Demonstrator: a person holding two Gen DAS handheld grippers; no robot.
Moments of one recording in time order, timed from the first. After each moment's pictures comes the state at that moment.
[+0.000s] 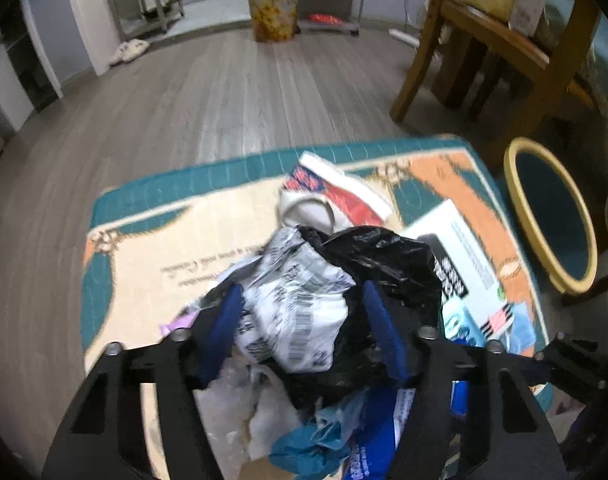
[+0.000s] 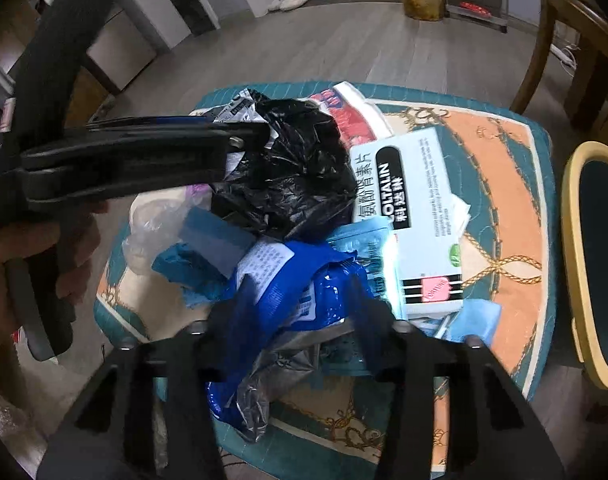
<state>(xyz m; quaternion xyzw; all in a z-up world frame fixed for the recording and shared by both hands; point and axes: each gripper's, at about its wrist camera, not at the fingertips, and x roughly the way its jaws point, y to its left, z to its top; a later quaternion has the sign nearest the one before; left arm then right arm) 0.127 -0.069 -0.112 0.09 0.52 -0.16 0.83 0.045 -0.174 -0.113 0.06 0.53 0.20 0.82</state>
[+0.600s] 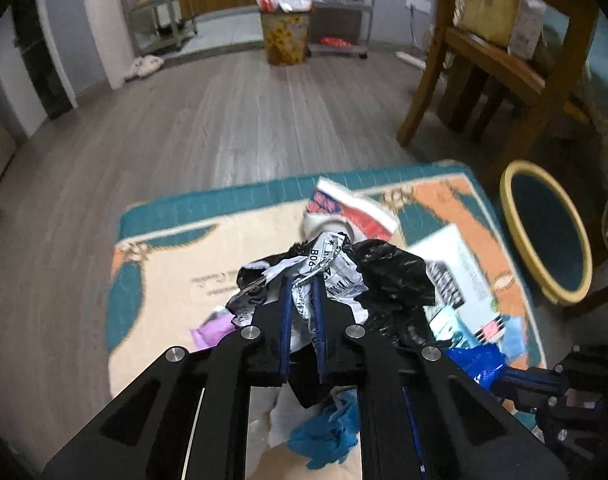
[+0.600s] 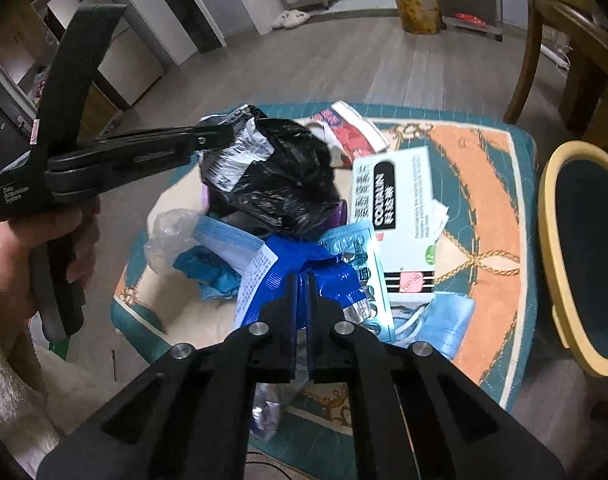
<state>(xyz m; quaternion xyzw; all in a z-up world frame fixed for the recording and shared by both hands) 0.113 -0.045 -0.069 0.07 0.47 -0.13 0.87 0.022 -0.204 -0.082 0.09 0.50 0.20 0.84</state>
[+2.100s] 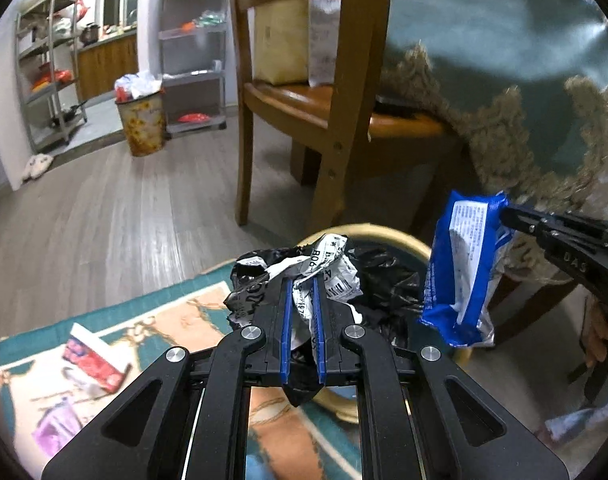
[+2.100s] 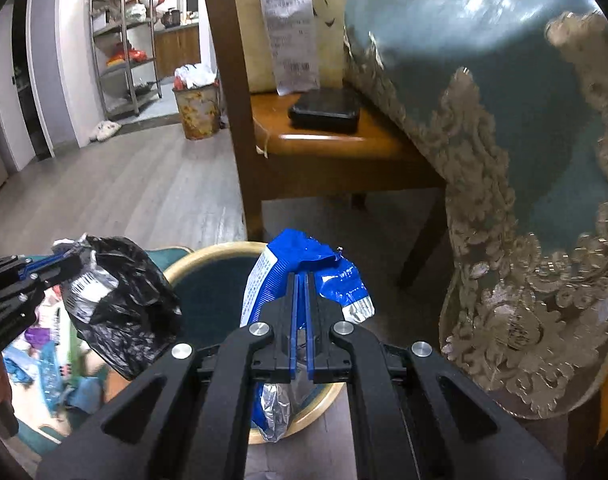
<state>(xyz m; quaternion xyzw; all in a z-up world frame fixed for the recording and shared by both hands) 0.082 -0.314 -0.050 0.09 0.36 -0.32 0.87 0.016 -0.503 -0.022 0.04 0.38 -0.14 0.91</state>
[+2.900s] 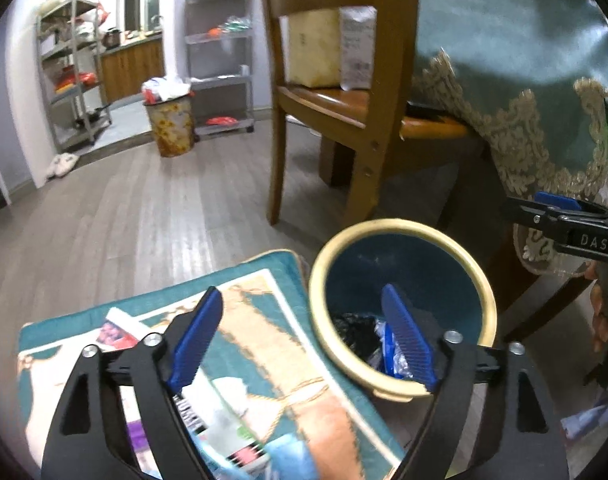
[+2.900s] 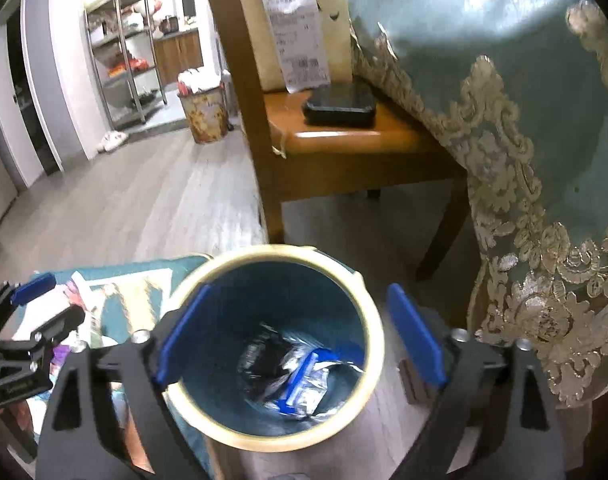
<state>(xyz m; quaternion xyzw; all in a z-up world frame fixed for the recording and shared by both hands) 0.069 -0.259 -0.035 0.09 0.35 -0.28 0.89 0.011 -0.483 -0.007 0.10 0.37 -0.12 0.92</state>
